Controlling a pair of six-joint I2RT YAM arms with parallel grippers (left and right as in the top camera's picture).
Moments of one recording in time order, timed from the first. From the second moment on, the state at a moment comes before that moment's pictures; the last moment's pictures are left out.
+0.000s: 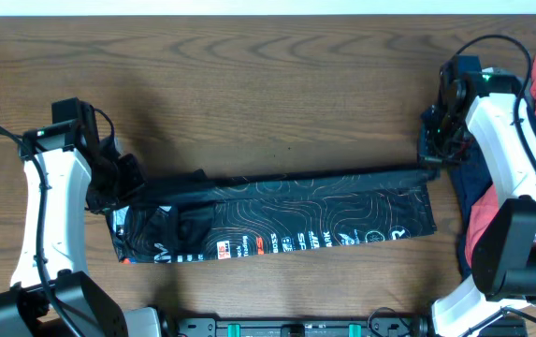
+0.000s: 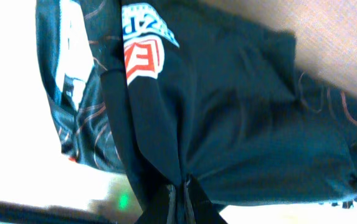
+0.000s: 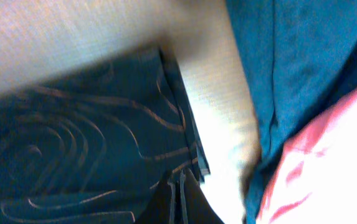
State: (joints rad) left arm 0.26 1.51 1.19 -1.26 0.18 -0.23; right arm -0.04 1.81 1.46 -1.27 0.10 0.20
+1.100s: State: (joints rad) left arm 0.24 1.51 1.19 -1.24 0.26 -0.23; right arm -0.04 1.81 1.34 -1.38 0.12 0.21
